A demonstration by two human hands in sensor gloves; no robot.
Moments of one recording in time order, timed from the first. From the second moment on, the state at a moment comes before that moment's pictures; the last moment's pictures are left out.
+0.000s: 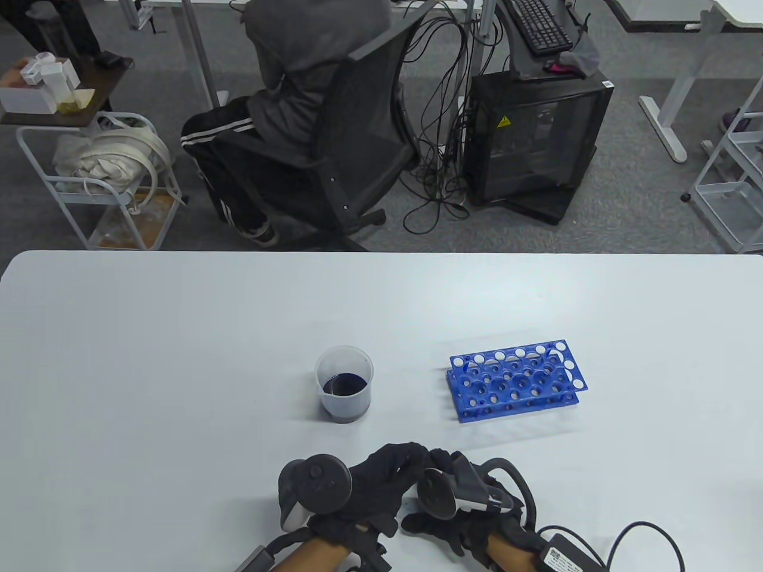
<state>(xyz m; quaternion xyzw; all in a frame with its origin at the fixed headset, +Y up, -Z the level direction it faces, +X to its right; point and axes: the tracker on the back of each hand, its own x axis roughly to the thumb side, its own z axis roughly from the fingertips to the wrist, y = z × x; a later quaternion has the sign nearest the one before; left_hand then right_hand) -0.066 -0.739 -0.245 0.01 -0.24 0.46 0.85 0.120 -0.787 -0.266 -0.27 -0.18 -0.94 0.07</state>
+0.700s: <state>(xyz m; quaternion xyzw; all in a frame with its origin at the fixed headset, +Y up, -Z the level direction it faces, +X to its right) -0.088 -0.730 -0.236 0.06 -0.23 0.43 0.87 0.120 -0.787 -0.266 -0.27 -0.18 -0.94 0.07</state>
